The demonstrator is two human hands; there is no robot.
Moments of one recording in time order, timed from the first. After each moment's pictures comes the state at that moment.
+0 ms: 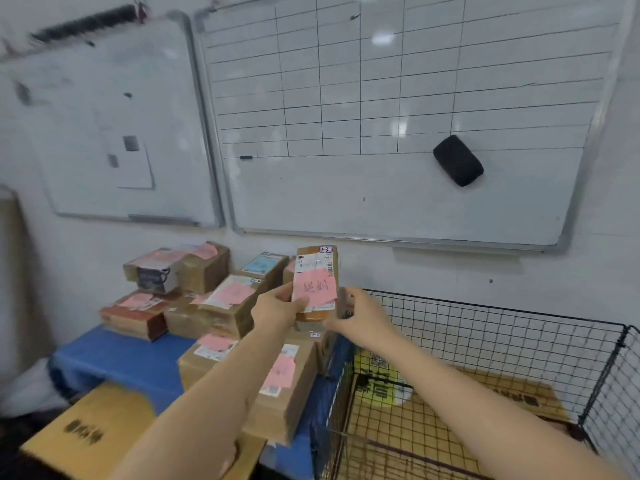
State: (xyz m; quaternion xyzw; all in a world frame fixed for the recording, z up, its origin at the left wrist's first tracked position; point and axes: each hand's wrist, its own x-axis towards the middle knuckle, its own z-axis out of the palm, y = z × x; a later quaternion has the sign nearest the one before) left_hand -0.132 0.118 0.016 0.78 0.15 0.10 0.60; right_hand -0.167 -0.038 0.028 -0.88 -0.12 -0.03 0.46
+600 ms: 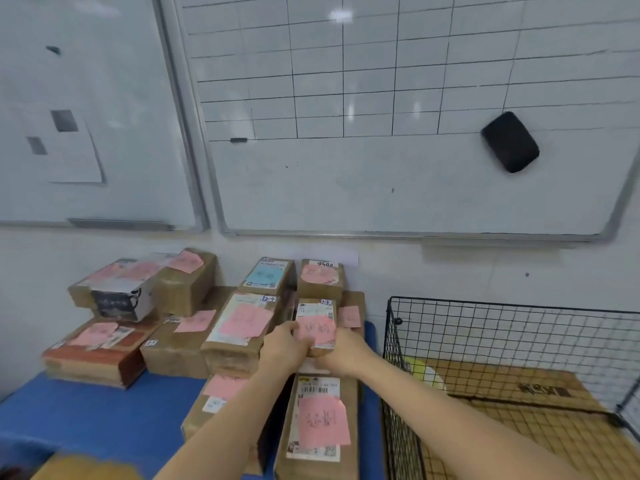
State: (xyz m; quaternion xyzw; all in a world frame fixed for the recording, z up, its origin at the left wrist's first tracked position) left_hand -0.005 0.215 -0.063 0.92 0.05 -0.02 0.39; right_hand -0.038 0.091 -0.045 -0.94 -0.07 0.07 0.33
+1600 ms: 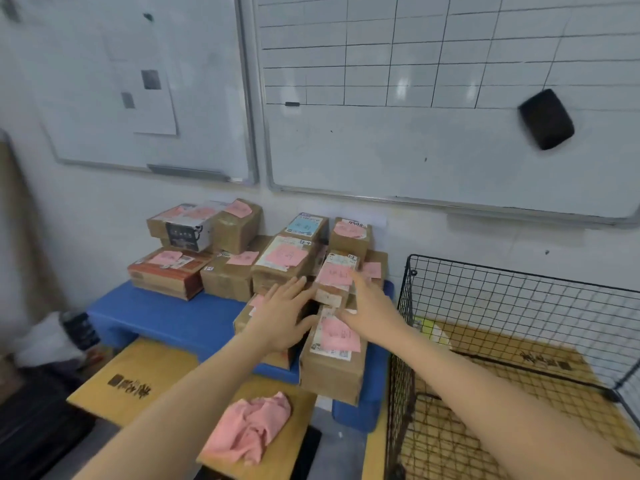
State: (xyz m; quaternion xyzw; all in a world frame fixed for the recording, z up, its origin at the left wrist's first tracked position) left_hand -0.122 0.283 -0.065 0.98 -0.19 0.07 0.08; right_hand -0.119 0.091 -0.053 -0.95 -0.13 -0.06 0.27
